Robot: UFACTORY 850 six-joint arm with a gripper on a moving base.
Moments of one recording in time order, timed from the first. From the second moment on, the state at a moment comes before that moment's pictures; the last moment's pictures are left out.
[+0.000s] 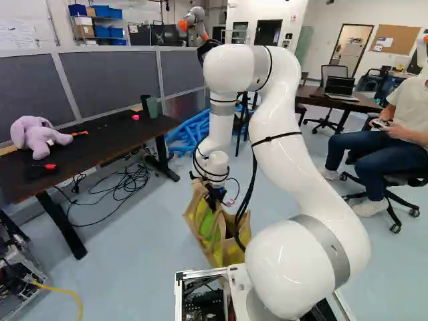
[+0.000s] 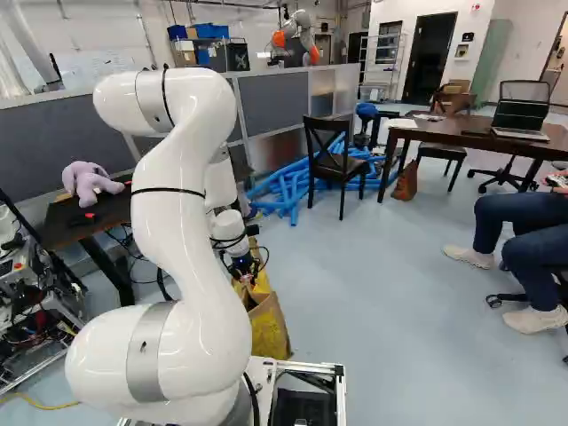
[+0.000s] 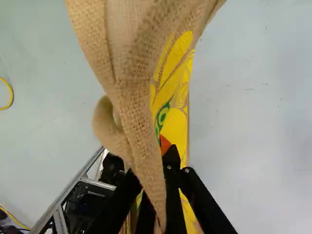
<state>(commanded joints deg) 12.7 -44.1 -43.7 18.9 3.5 -28.3</state>
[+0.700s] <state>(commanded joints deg) 11.1 -35.2 -39.5 18.9 -1.8 -28.3</state>
